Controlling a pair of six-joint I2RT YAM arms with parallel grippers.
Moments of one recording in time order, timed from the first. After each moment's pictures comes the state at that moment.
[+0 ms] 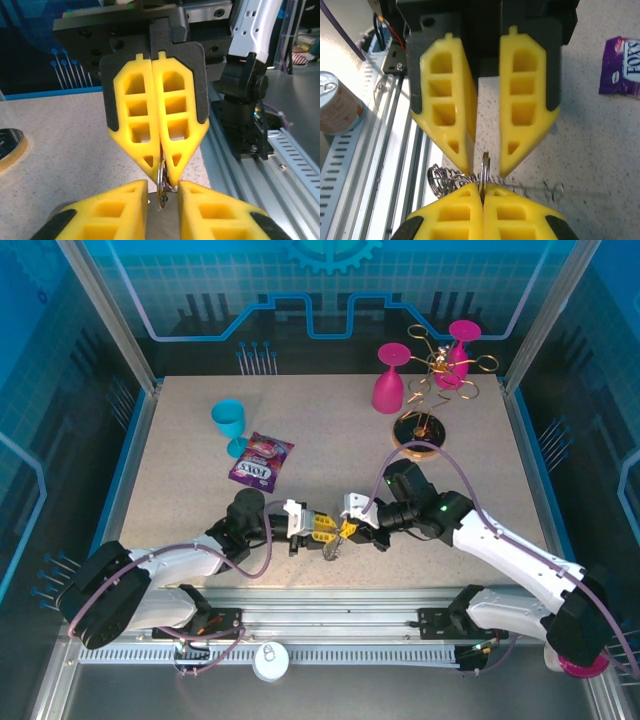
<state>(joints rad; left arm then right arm) -0.67 1.24 0.38 0.71 0.82 0.22 0.70 1.12 0.86 -0.58 -0.62 -0.59</state>
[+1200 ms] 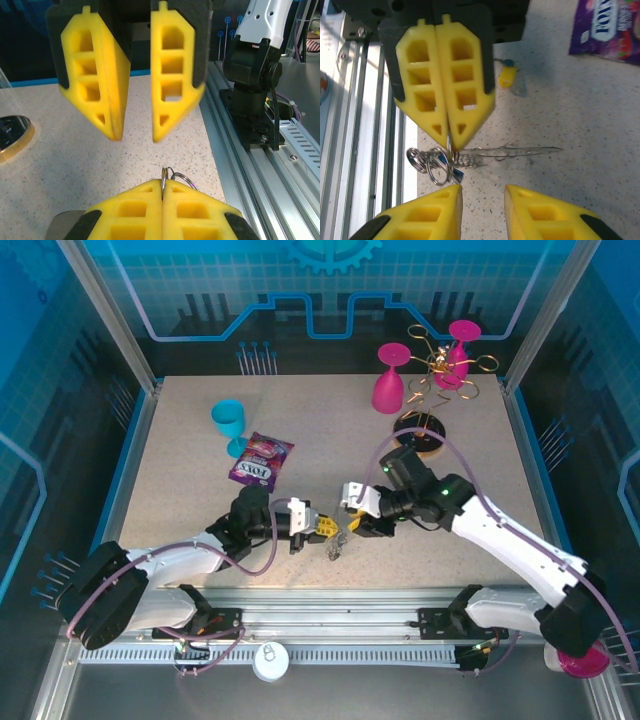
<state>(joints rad) -0.67 1.24 0.42 0.62 0.80 0.26 0.68 1.15 1.00 -0.78 -0.48 -0.61</state>
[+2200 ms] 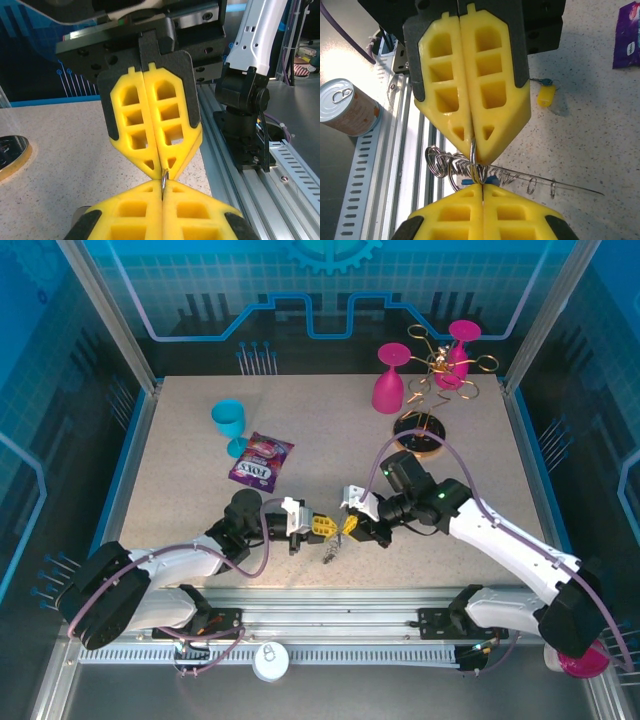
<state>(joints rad) -0.67 1.24 0.37 0.79 0.83 0.16 0.67 1.18 0.93 -0.70 -0.67 -0.53</state>
